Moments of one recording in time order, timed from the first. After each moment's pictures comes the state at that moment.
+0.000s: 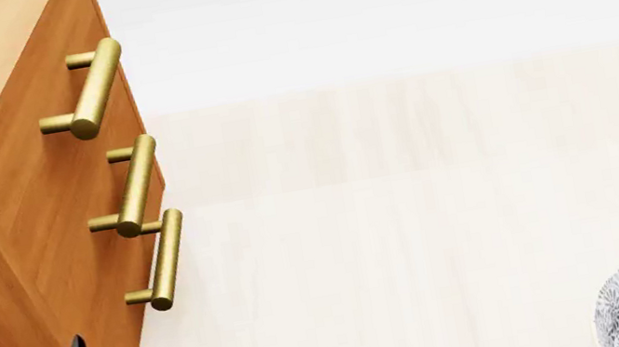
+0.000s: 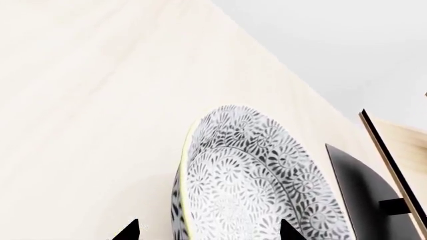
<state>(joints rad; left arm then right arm) 0.02 -0.38 0.25 0.57 -0.33 -0.20 -0.37 1.07 1.20 -1.89 -0.31 0.98 0.12 0.92</state>
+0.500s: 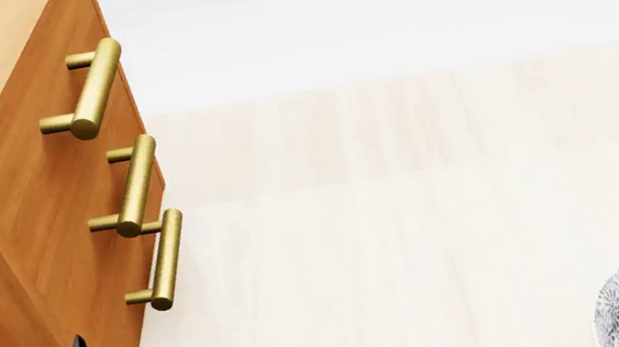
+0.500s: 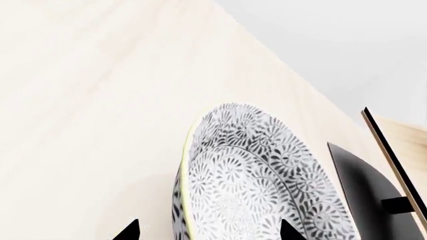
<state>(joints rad) 0.02 -0.39 0.25 0.57 -0.34 -0.19 -0.37 1.05 1.19 -1.88 -0.29 0.98 0.11 0.92</state>
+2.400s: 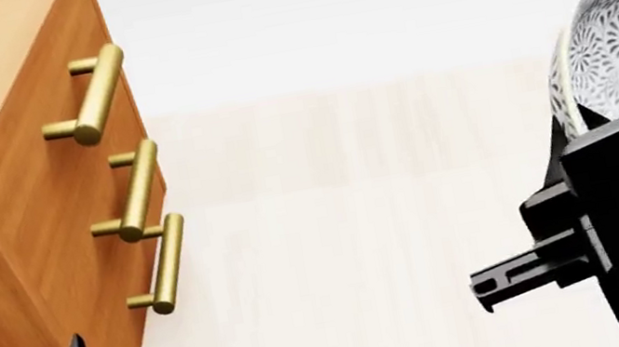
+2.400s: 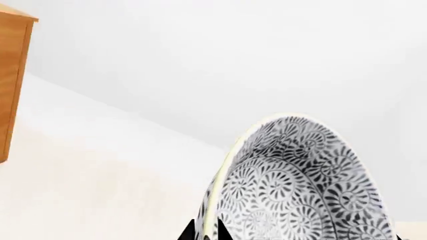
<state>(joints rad) 0.01 -0.40 0.27 0.57 -0.35 -0.20 -0.40 1.47 1.23 -1.56 -0.58 1.20 0.23 0.90</state>
